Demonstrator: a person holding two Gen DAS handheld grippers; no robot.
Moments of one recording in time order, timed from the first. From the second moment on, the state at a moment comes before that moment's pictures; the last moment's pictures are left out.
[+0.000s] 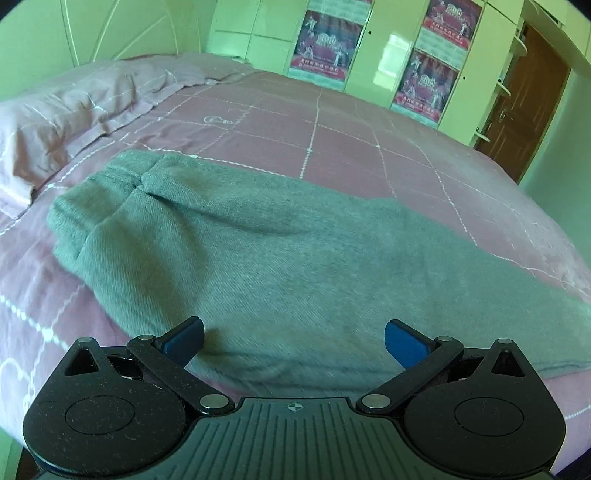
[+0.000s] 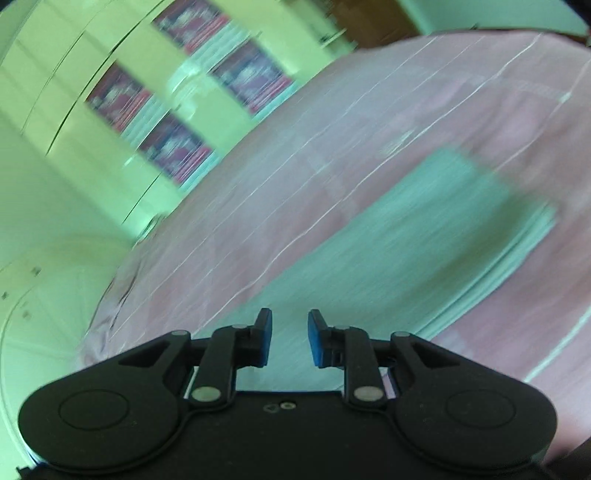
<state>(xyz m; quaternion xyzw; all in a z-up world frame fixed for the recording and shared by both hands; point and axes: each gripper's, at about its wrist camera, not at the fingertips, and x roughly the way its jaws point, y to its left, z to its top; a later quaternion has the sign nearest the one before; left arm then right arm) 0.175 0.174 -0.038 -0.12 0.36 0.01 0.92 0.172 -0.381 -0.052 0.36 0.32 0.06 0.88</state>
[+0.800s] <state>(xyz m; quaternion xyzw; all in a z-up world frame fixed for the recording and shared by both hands) 0.163 0.176 -0.047 -0.15 0.37 0.03 0.92 0.180 -0.273 -0.093 0.43 0.41 0.16 0.79</state>
